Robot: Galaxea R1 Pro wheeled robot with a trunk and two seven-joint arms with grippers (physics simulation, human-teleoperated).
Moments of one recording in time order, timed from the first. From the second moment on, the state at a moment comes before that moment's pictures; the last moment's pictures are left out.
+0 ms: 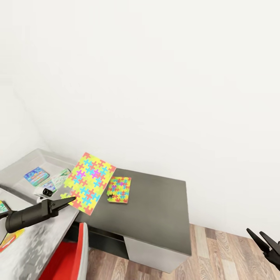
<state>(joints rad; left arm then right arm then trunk) -0.30 0.44 0.22 -1.37 0.70 1.04 -1.20 -0.06 -0.32 -0.71 -0.97 -0.67 0.57 1.55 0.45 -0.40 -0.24</state>
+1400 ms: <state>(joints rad) -0.30 0.44 0.23 -1.37 0.70 1.04 -1.19 -0.06 -0.33 -0.71 -0.97 -0.65 0.58 1.50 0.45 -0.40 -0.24</state>
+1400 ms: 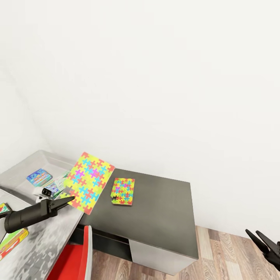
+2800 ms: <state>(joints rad) -0.79 0.49 0.59 -0.92 0.72 1.02 -0.22 -0.06 -0.35 -0.71 -0.97 -0.61 0.62 1.45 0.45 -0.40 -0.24</state>
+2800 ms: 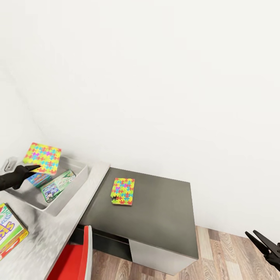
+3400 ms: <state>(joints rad) -0.84 0.40 0.60 -0.92 0.71 0.82 0.12 -0.06 -0.35 -0.71 -0.97 -0.61 0.62 1.45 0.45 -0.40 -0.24</state>
